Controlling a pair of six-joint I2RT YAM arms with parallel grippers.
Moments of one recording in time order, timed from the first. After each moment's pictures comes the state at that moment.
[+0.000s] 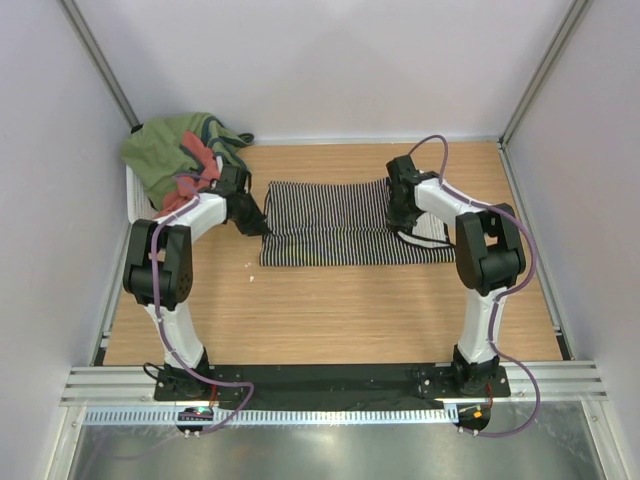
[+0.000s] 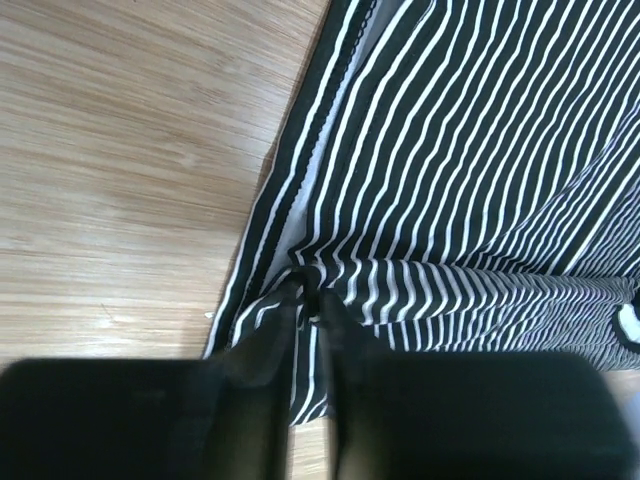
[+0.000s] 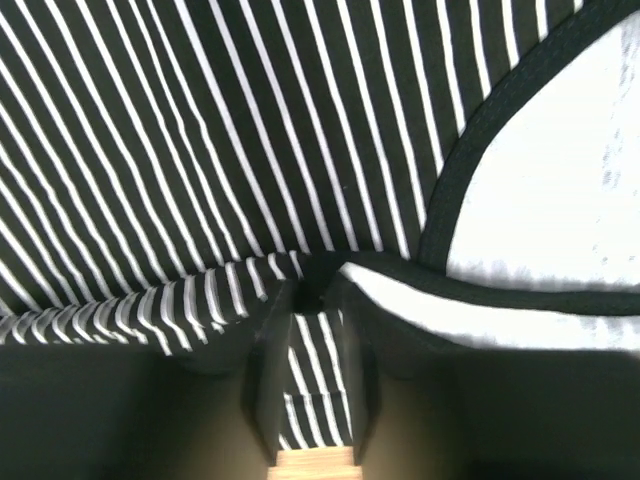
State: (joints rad) left arm -0.20 1.88 1.27 -0.46 0.18 -0.73; right arm 0.29 1.99 1.45 -0.63 0.15 0.50
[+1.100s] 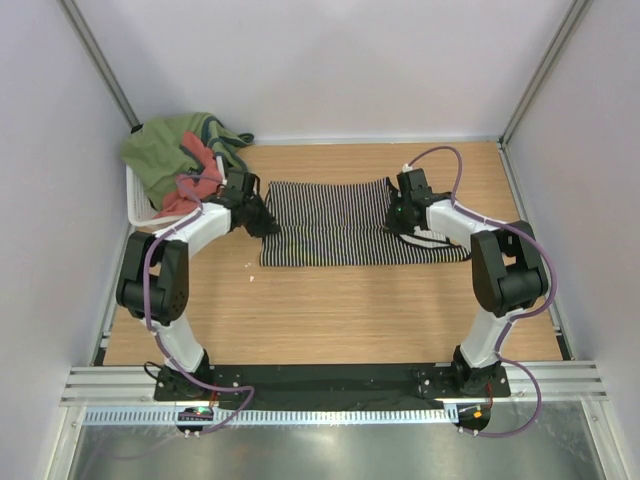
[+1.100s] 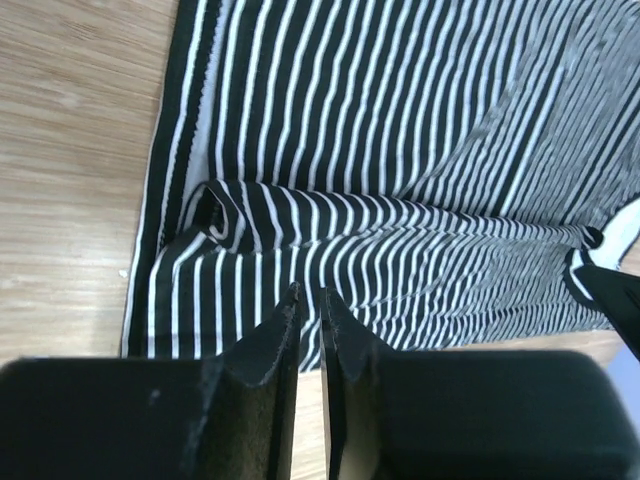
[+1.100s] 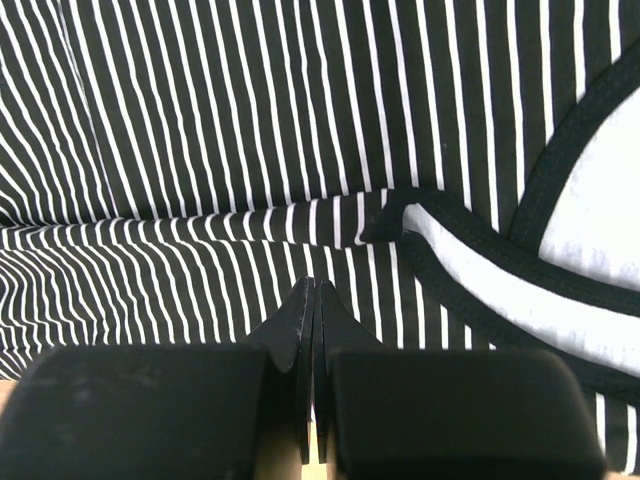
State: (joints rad) left arm -0.28 1.75 1.17 -0.36 0.17 -0.78; right arm 0.28 1.79 1.16 -0.32 -0.04 0.50
